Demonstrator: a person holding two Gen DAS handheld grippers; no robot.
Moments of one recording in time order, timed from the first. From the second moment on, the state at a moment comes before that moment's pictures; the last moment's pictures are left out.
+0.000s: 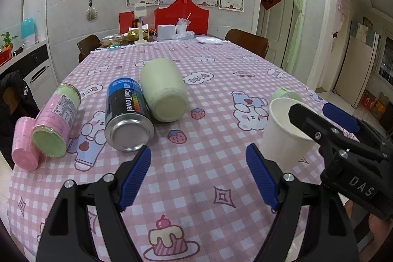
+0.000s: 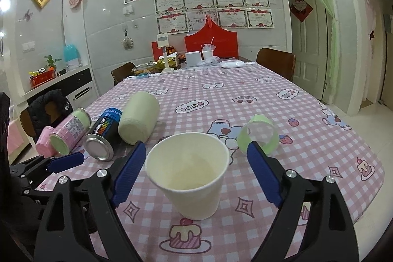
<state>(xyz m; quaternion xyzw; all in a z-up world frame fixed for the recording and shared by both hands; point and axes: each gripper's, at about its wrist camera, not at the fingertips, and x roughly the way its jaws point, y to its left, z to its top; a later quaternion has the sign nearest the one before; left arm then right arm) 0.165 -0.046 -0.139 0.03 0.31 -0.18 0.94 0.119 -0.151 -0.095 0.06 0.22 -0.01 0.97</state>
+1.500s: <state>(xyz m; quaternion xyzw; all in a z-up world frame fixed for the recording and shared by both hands) 0.056 -0.054 -0.064 0.03 0.08 -0.08 0.99 0.038 -0.162 -0.051 0.00 0.08 0.02 1.00</state>
